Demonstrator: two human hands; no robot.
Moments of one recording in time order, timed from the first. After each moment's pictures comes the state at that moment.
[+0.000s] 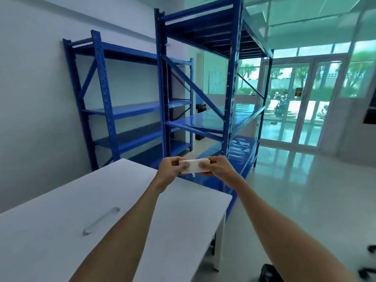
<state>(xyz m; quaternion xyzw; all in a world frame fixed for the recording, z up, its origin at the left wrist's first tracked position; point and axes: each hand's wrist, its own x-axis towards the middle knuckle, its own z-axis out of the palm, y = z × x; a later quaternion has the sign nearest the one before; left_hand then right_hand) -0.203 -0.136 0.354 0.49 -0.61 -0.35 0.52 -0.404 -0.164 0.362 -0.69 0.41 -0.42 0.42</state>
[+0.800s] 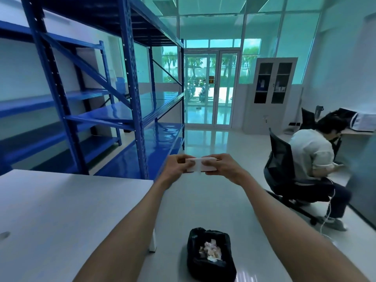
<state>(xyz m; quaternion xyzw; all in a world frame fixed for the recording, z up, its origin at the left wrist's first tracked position) -0.545 -0.089 0.331 0.34 -0.70 -0.48 0.41 -0.741 -0.032 0.344 -0.56 0.55 -0.47 0.40</state>
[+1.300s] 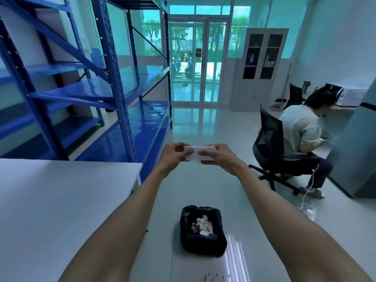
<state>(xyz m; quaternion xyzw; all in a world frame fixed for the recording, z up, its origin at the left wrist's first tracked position) -0.566 -0.135 0.289 0.34 -0.68 -0.53 0.37 -0.751 -0.064 0.297 -0.49 0.58 -0.50 0.42</state>
